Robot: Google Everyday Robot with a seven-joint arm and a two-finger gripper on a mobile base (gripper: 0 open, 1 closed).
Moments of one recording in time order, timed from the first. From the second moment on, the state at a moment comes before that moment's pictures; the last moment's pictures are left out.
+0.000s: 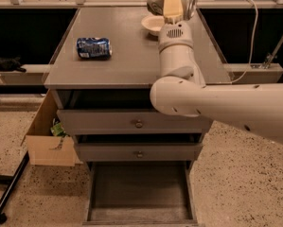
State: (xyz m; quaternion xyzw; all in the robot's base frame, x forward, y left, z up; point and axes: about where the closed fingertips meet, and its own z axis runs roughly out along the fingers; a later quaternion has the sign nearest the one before) arm 0.689 -0.082 1.032 -0.41 0.32 -0.66 0.55
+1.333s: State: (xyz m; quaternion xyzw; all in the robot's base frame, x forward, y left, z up) arm 0.712 -0.075 1.090 -0.43 0.14 -0.77 0.45
